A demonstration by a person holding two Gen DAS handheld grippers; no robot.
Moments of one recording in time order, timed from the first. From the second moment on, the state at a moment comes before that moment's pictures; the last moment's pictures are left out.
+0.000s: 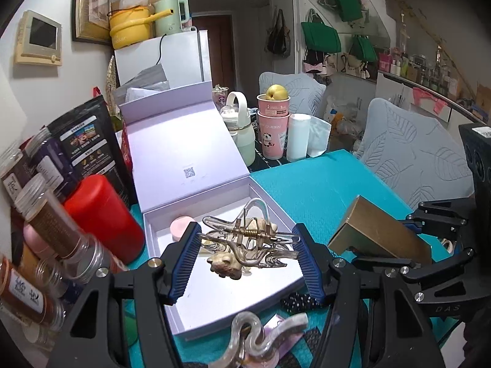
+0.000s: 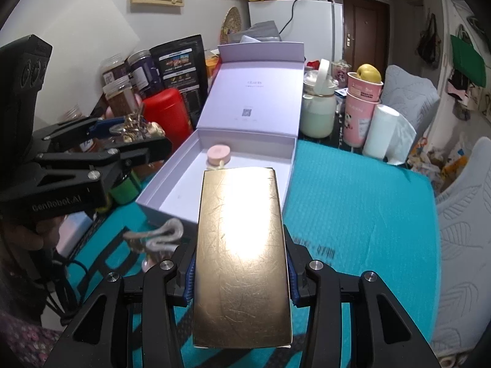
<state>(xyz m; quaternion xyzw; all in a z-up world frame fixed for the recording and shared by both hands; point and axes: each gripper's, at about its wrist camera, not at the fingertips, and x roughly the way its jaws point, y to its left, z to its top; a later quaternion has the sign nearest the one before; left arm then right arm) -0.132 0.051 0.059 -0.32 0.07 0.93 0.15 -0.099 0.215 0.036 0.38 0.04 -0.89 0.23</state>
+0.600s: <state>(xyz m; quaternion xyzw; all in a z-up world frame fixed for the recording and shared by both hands) -0.194 0.041 0.062 -0.32 0.06 0.94 0.14 -0.163 0.200 0.051 0.37 0.06 -0.89 0.24</state>
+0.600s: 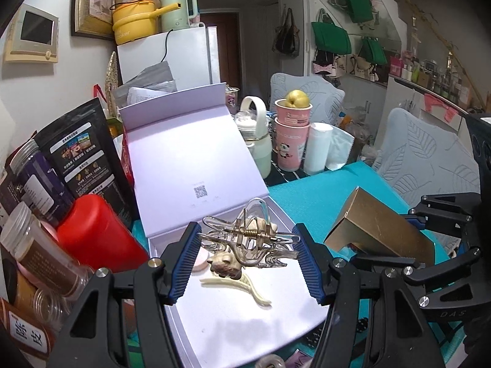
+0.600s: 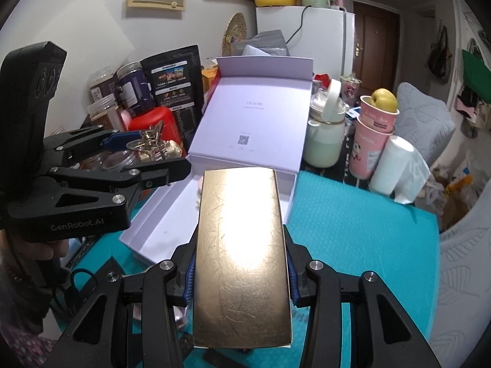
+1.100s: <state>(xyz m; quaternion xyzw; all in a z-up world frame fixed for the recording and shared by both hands) -0.233 0.026 0.049 -0.34 0.06 0.93 0.13 -0.210 0.186 0.046 0.37 0.09 -0.89 0.25</state>
